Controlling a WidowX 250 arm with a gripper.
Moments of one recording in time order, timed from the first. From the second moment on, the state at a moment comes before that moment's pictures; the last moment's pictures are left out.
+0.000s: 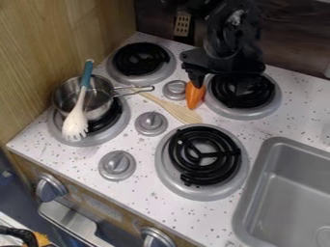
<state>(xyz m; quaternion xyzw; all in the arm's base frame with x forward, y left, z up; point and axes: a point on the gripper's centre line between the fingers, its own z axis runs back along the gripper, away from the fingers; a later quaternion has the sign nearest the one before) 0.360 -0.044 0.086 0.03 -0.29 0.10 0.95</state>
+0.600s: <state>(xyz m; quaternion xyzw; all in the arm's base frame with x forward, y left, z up) 0.335 -0.009 0.069 0.08 -0.25 0.14 0.95</state>
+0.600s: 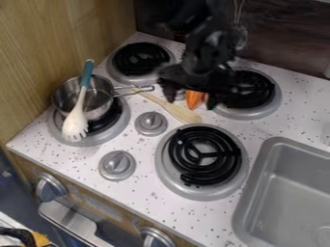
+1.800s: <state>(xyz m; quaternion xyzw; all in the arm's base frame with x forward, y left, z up) 0.309 0.139 0.092 0.18 -0.26 0.25 0.91</state>
